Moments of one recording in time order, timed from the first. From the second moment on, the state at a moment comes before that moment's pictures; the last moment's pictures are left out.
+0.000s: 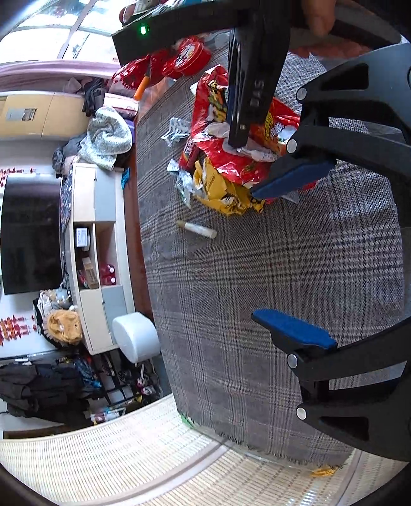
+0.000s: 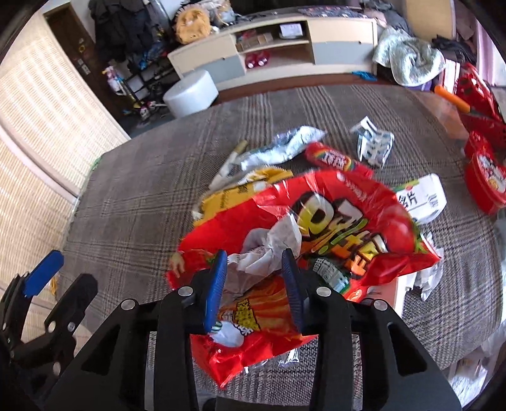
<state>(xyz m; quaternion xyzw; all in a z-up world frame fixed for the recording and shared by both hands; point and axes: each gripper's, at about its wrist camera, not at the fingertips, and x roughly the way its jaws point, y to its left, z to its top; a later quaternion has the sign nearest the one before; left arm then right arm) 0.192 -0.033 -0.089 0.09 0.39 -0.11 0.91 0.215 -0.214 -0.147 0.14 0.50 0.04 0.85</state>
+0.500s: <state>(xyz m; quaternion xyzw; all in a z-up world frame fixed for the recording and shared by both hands) 0.194 -0.056 -0.108 0.09 0.41 -0.14 0.90 0.195 -0.232 -0.100 0.13 0.44 0.02 0.89</state>
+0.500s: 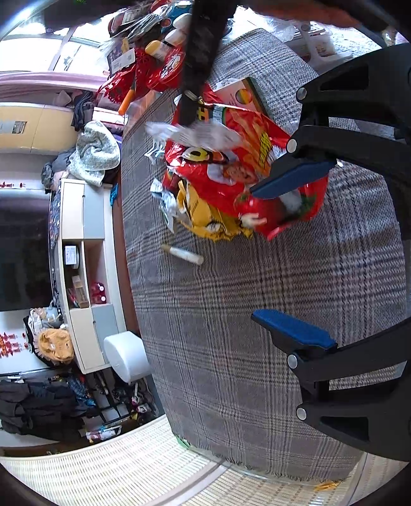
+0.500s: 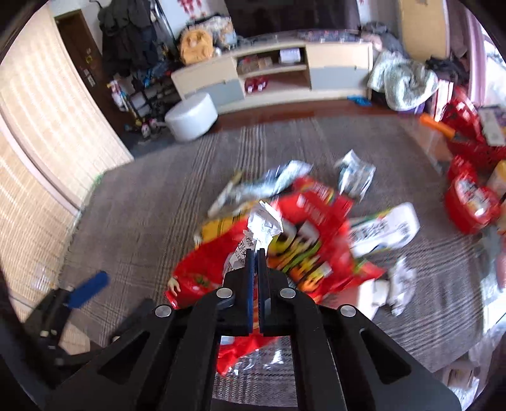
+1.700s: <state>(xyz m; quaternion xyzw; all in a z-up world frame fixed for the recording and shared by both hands) 0.145 -0.076 -0.057 0.10 0.34 -0.16 0.92 0.127 -0.261 -0.052 0.09 0.37 0.03 0.92</state>
